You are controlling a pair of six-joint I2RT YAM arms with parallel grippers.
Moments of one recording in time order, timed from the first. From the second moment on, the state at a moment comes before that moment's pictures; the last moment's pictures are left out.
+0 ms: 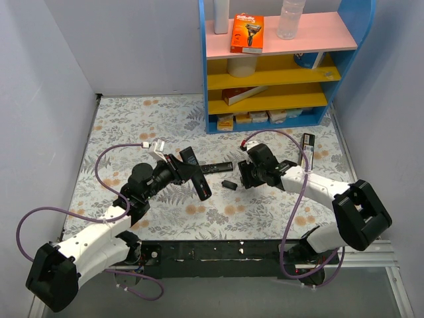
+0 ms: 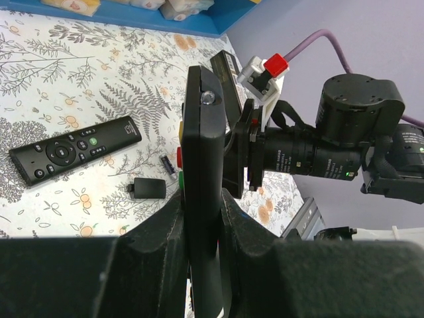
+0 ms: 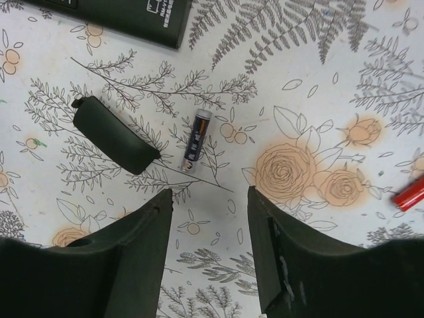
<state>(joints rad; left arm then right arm) -0.56 0.86 0.40 0.38 0.21 -0.80 0.67 1.41 0.79 -0.30 0.05 0.17</state>
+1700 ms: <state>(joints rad) -0.56 0.99 0.32 0.69 0.26 -0.90 0.85 1.24 0.91 -0.50 0.11 0.26</state>
